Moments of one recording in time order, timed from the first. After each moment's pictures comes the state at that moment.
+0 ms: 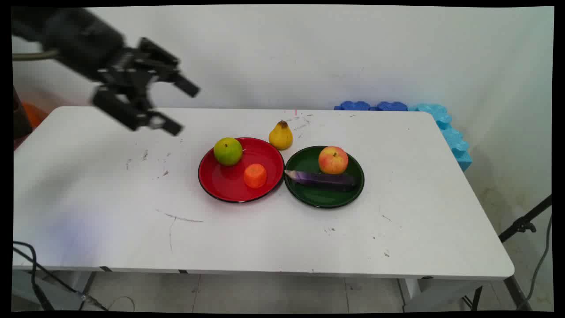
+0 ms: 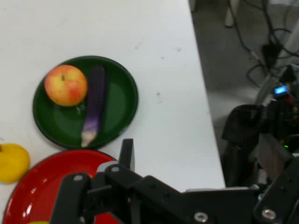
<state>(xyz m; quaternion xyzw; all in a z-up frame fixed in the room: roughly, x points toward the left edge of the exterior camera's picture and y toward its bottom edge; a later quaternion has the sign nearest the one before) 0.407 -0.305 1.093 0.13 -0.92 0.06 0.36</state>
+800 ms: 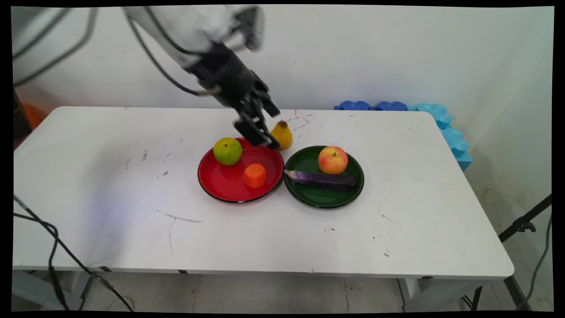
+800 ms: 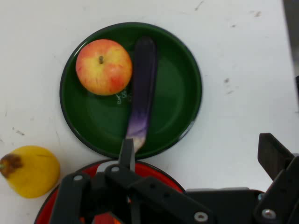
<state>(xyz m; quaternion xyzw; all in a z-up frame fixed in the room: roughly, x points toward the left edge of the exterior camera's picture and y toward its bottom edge) 0.273 -0.417 1.008 0.16 -0.95 0.08 0.25</state>
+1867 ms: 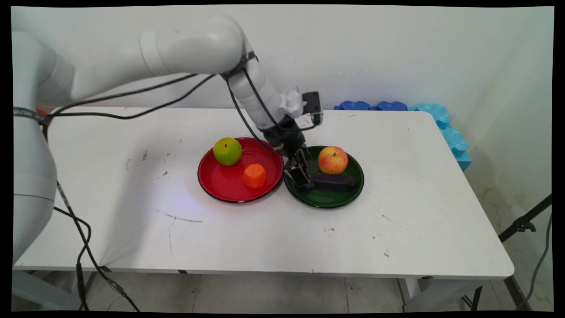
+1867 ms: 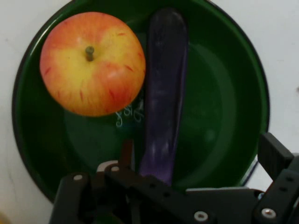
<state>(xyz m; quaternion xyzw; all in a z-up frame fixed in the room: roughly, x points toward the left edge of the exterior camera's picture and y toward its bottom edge) 0.197 -0.495 0.853 0.16 -0.96 0.04 0.22</state>
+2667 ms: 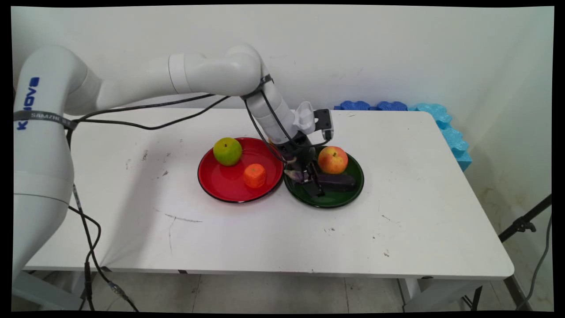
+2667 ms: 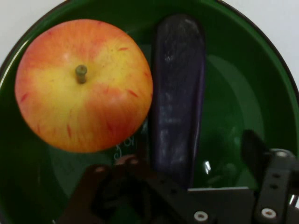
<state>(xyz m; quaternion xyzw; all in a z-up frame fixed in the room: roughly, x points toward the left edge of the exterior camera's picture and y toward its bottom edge) 0.177 -0.512 0.804 0.16 -0.96 0.03 0.23</state>
